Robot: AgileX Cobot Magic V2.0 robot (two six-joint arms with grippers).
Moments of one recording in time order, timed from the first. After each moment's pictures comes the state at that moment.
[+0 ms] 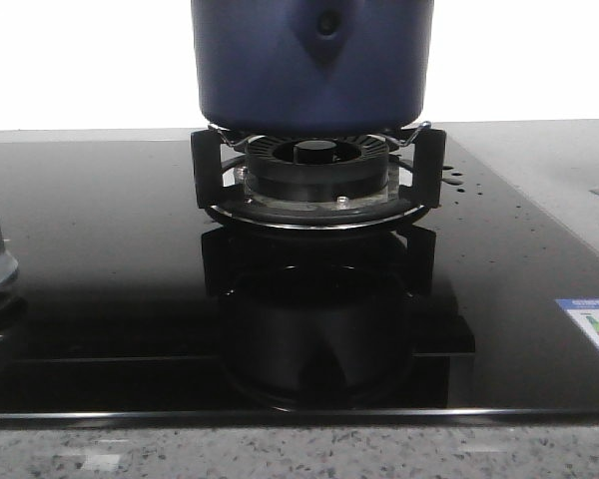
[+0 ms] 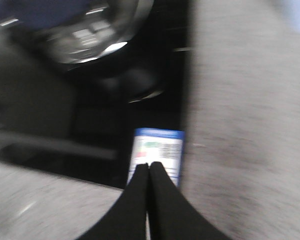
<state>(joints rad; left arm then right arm) -0.15 0.62 -0.49 -1.38 0.86 0.94 0.04 0.54 -0.74 0.44 1.05 -0.05</state>
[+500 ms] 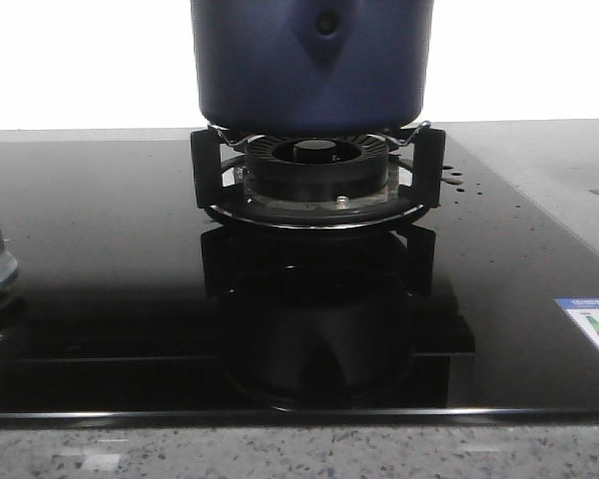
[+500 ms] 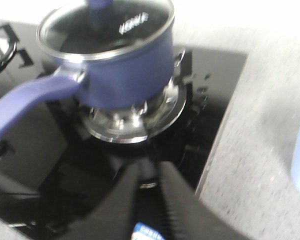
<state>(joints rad) -0.15 1.09 -0.83 -1.53 1.02 1.62 0.04 0.54 -0.75 0.52 0.77 -0.41</state>
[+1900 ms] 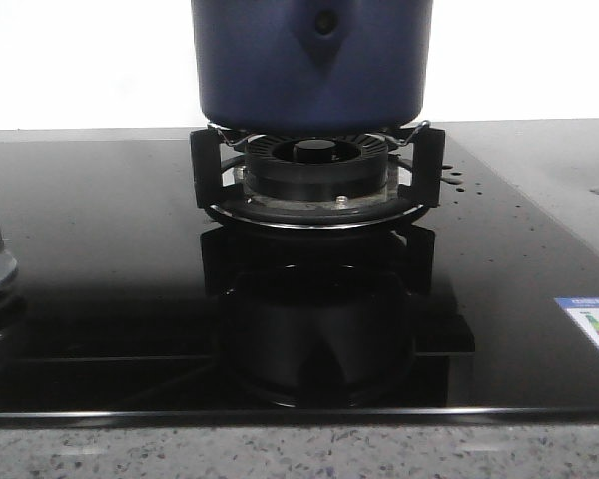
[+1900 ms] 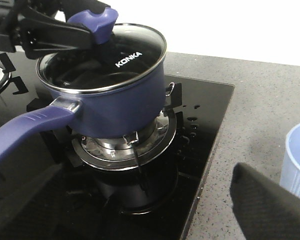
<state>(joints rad) -0.31 1.78 -1.45 -1.54 0.96 1.68 0.04 0.54 -0.75 0.54 0.68 -0.44</state>
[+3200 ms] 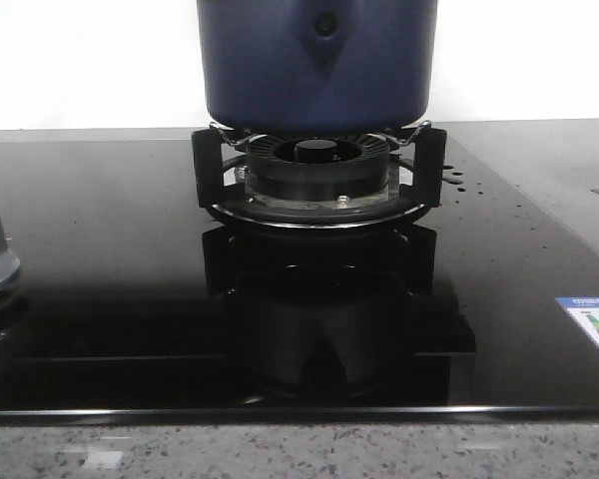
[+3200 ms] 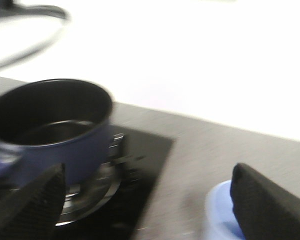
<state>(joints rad) -0.28 1.58 -1.50 -1.50 1.02 1.58 0.04 0.54 -0.75 0.37 0.45 -0.44</state>
